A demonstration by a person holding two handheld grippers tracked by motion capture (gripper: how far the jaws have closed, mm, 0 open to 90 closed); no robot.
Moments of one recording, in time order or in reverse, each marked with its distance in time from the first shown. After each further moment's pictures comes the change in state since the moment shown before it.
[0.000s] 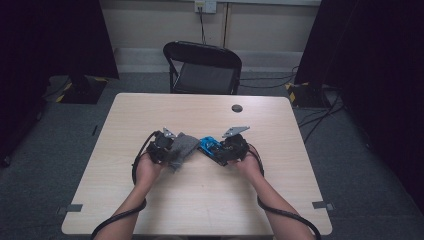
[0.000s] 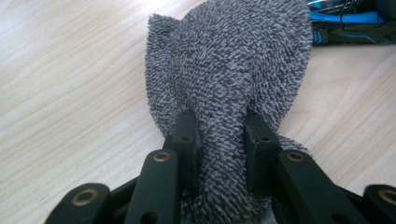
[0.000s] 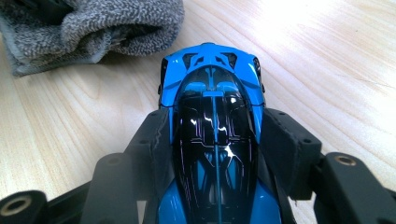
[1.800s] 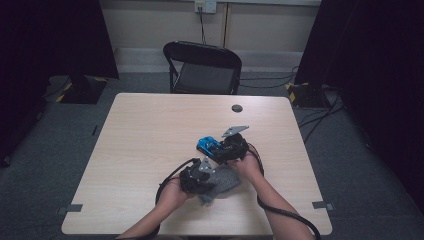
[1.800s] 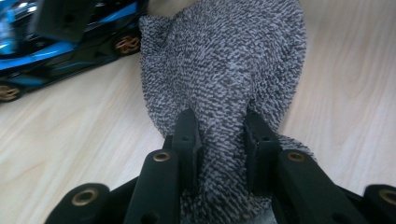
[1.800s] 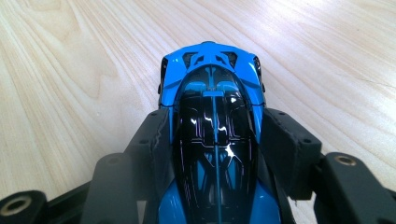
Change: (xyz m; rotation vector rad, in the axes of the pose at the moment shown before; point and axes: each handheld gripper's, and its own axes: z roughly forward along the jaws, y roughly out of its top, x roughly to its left) left arm -0.129 0.003 -0.001 -0.008 -0.355 0.318; right arm 0.000 0.002 0.000 0.009 0.001 0.000
